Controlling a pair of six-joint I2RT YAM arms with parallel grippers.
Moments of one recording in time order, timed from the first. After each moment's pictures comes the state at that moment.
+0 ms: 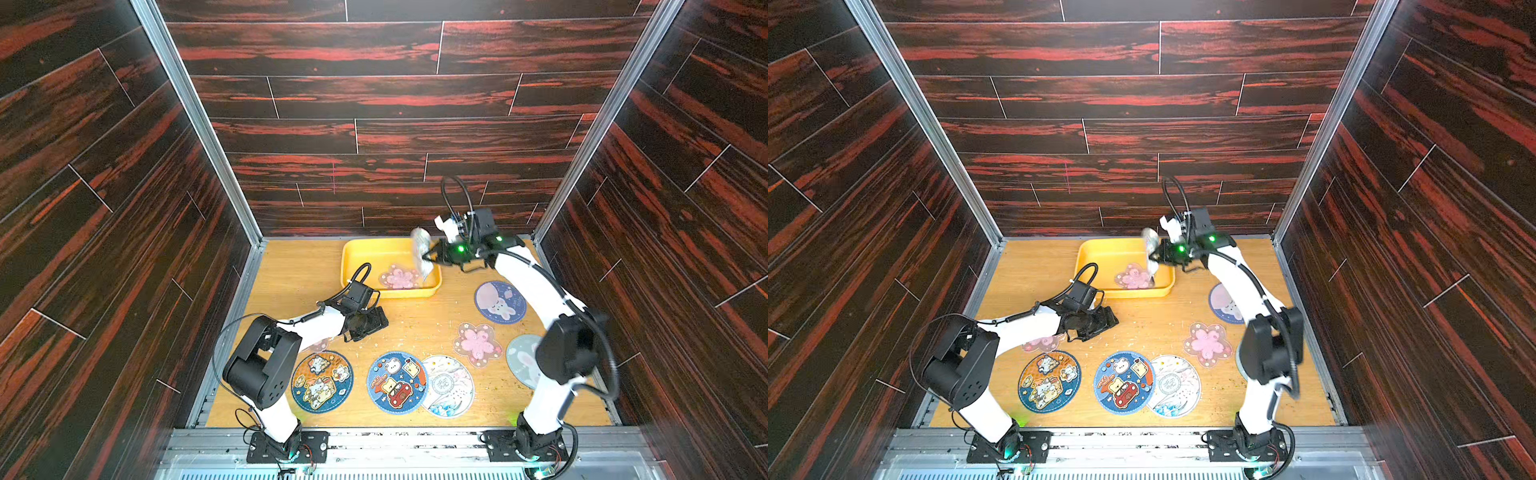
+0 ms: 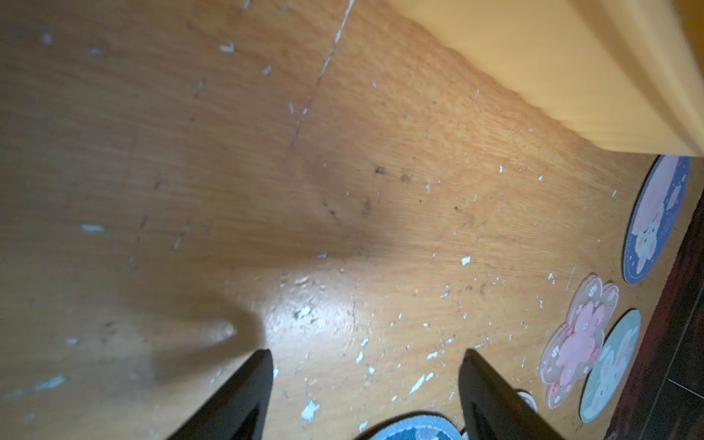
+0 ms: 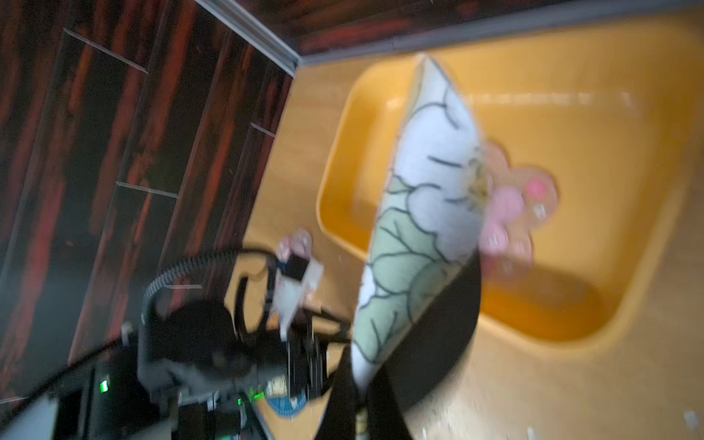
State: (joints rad) left arm -0.49 1.71 0.96 -0.30 0.23 -0.87; right arm 0.36 1.90 1.82 -0.69 -0.63 0.35
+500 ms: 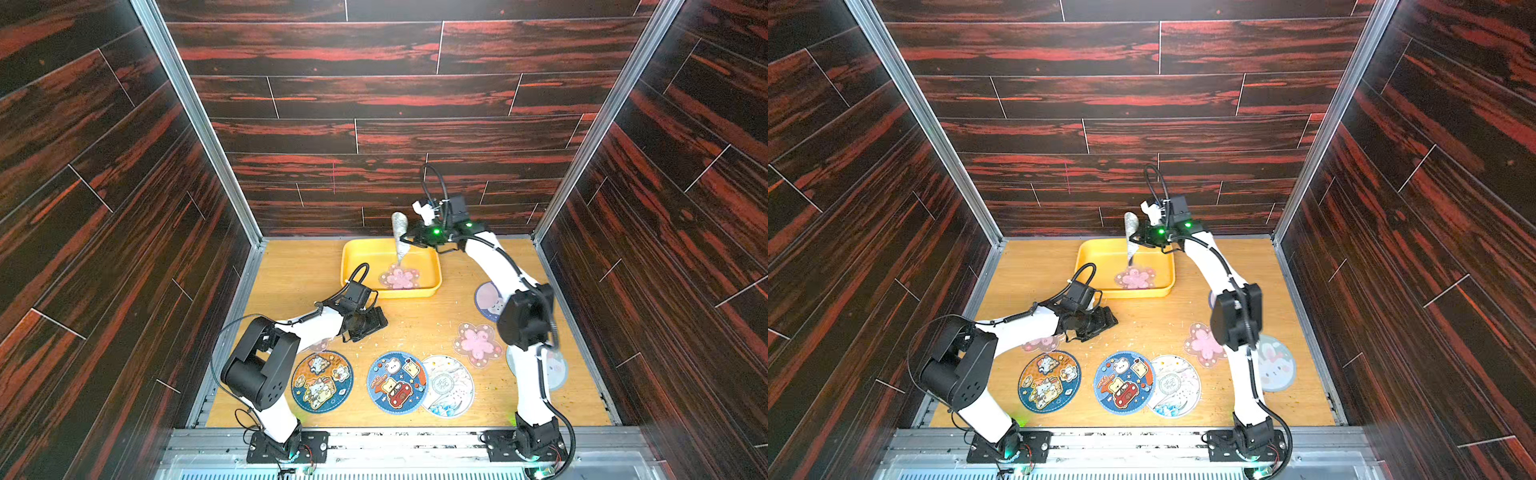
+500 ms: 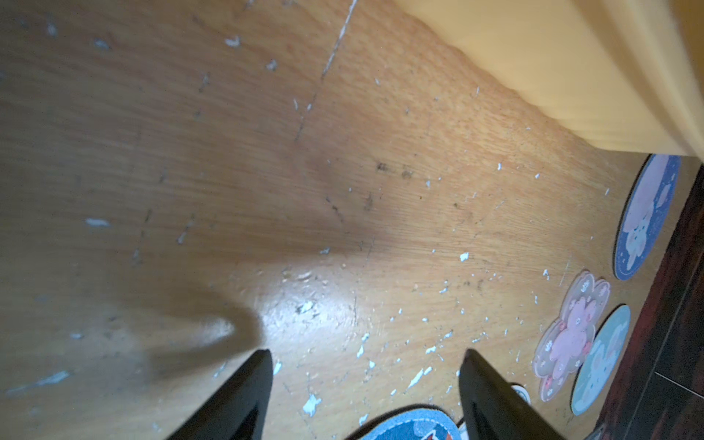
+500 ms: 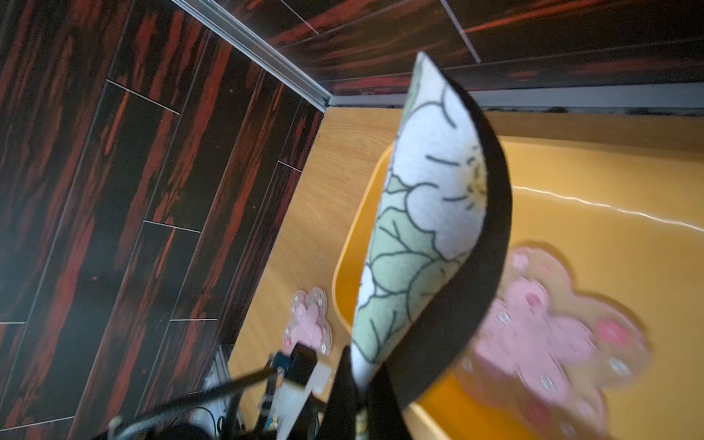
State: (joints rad) left arm -0.48 1.70 0.95 -0.29 0.26 -0.87; right arm 0.40 2.31 2.29 -0.65 -0.70 0.42
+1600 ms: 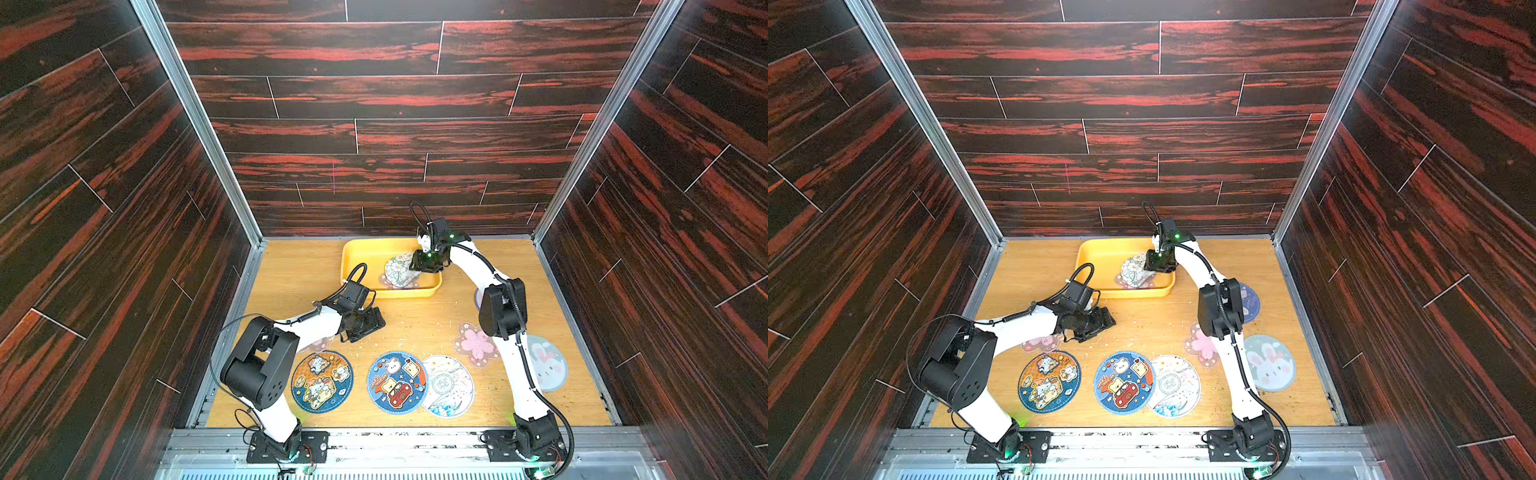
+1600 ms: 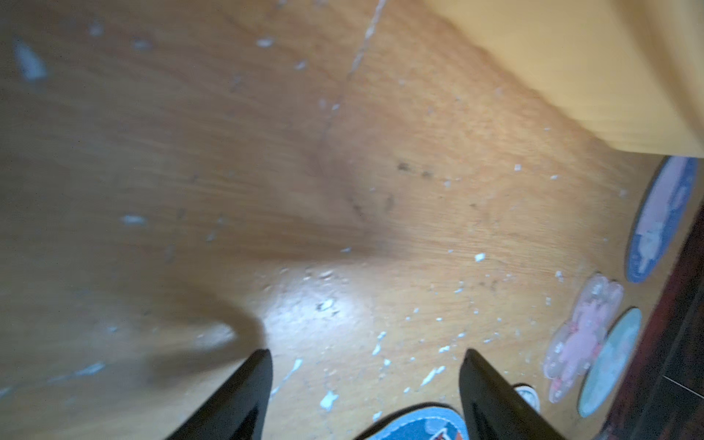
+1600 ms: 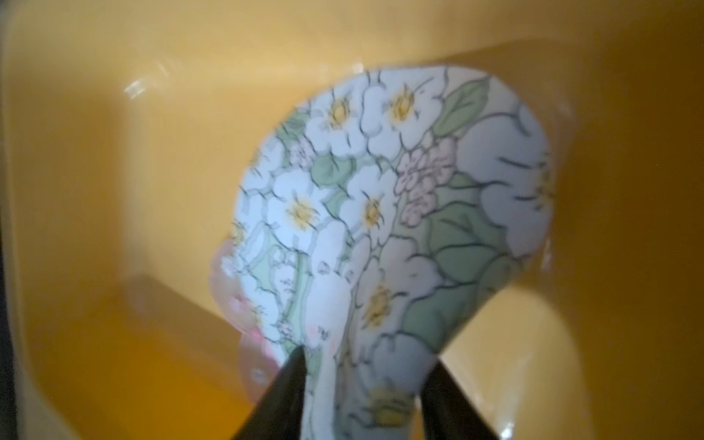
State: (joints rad) left arm -0.46 1.70 0.95 -0.33 0.25 -0.85; right arm 0.39 2.53 2.34 -0.92 -0.30 0.30
